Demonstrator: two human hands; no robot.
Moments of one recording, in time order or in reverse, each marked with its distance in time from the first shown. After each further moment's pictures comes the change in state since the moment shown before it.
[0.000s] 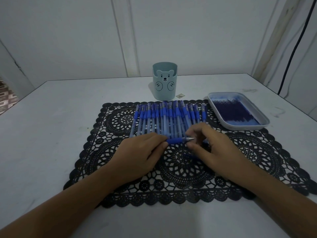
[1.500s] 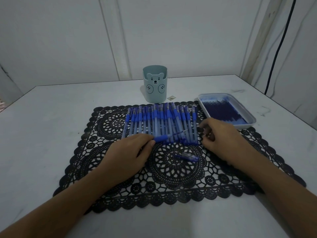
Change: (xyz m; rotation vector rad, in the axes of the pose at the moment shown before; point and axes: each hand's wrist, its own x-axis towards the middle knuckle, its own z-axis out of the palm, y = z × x) left_hand 0.002 -0.003 0.000 -0.010 -0.019 -0.143; right_hand 0.008 0.021 -0.032 -0.434 0.007 0.291
